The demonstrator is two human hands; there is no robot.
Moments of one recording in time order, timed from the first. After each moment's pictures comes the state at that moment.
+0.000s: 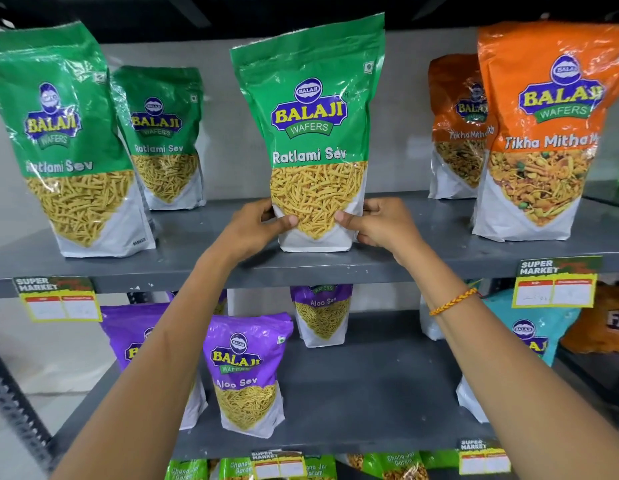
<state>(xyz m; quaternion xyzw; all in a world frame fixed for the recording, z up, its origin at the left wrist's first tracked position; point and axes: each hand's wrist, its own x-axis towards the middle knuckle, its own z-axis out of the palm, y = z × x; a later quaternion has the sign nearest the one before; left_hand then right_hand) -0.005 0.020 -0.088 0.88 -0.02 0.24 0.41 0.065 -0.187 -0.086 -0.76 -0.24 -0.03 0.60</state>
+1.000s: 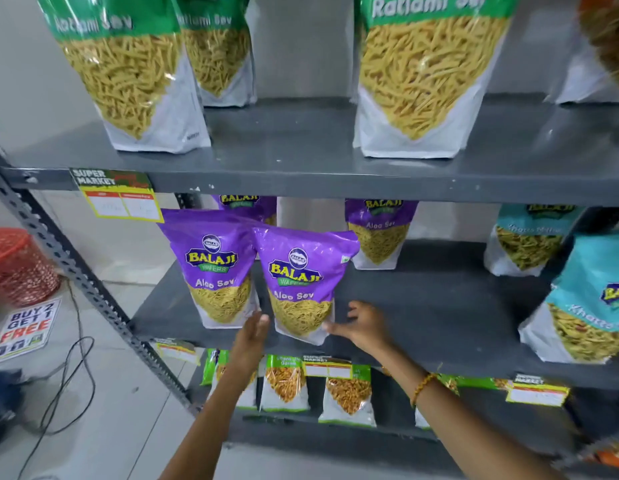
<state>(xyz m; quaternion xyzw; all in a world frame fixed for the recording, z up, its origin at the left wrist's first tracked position) -0.137 0.070 -0.385 0.77 0.31 0.15 0.53 -0.003 -0.098 -0.372 -0.84 -0.15 0.21 0.47</state>
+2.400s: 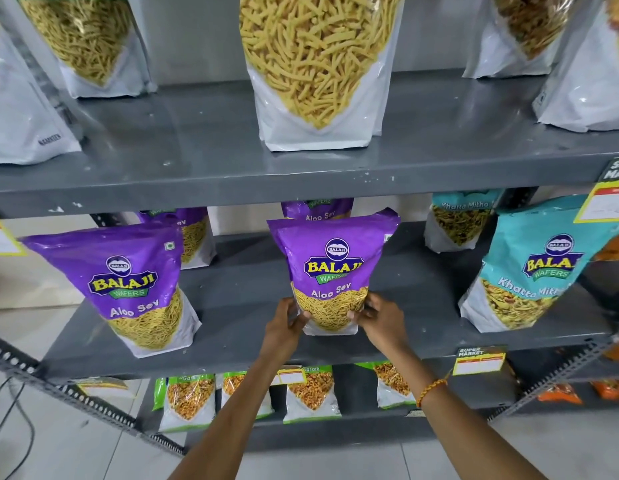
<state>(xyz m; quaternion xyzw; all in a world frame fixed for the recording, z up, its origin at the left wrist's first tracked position) -0.018 -0.021 -0.410 0.80 0.19 0.06 0.57 0.056 -0.197 -0.408 -0.83 -0.13 0.06 0.54</state>
